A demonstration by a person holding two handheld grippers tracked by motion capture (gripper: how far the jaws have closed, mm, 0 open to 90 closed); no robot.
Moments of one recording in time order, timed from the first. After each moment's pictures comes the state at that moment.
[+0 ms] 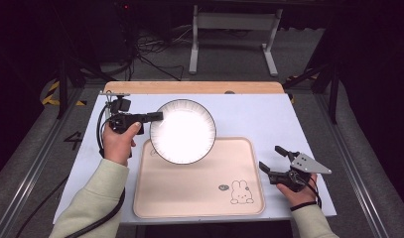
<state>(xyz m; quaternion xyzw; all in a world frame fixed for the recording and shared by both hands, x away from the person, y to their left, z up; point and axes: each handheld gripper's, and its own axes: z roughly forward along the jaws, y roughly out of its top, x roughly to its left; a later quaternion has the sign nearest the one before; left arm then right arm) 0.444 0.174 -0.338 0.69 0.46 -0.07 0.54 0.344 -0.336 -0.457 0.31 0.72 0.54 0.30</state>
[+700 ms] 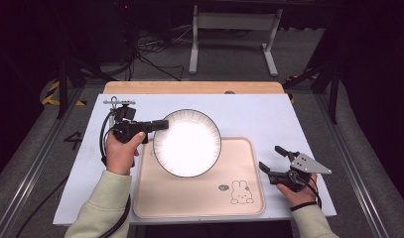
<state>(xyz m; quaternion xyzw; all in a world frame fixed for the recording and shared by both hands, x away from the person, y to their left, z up) 0.423 0.160 -0.340 0.71 0.43 -0.08 0.54 0.344 -0.336 -0.457 0.31 0.73 0.54 0.30</state>
